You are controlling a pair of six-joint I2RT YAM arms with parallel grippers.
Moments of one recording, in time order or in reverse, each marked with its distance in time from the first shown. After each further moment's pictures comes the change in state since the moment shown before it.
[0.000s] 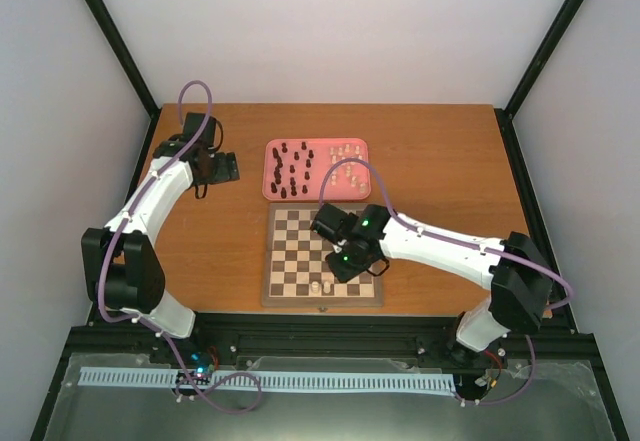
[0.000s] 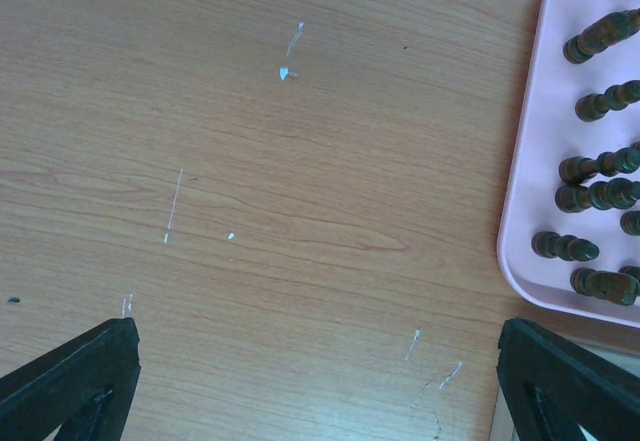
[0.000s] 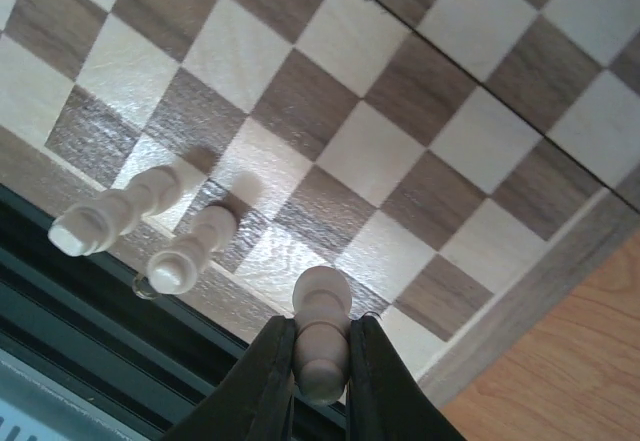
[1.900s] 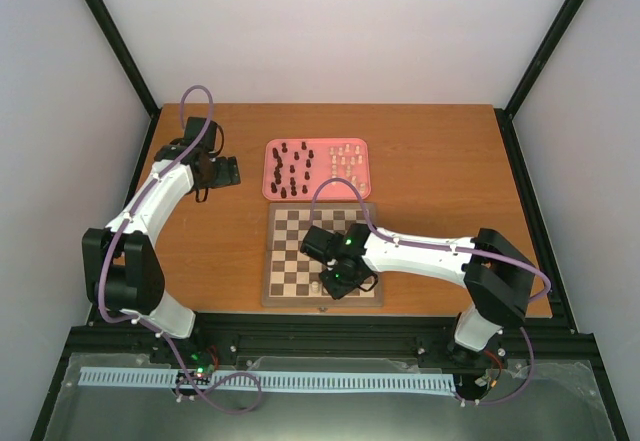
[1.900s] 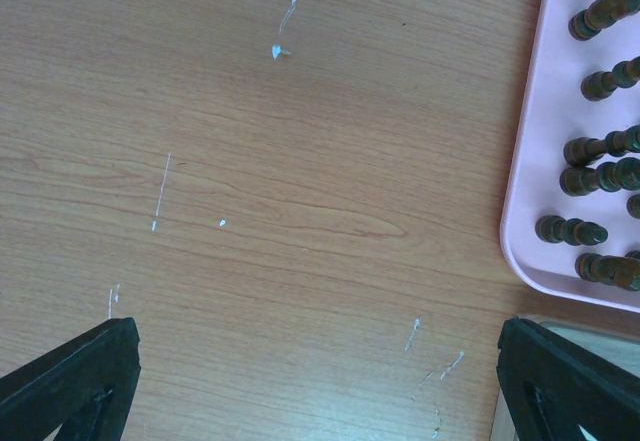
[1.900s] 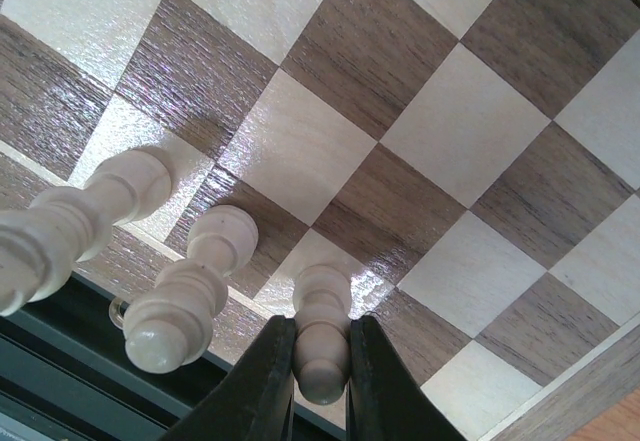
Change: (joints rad) left arm 0.000 -0.008 -0.043 0.021 0.019 0.000; right arm 0.101 0.094 -0.088 0.111 0.001 0.074
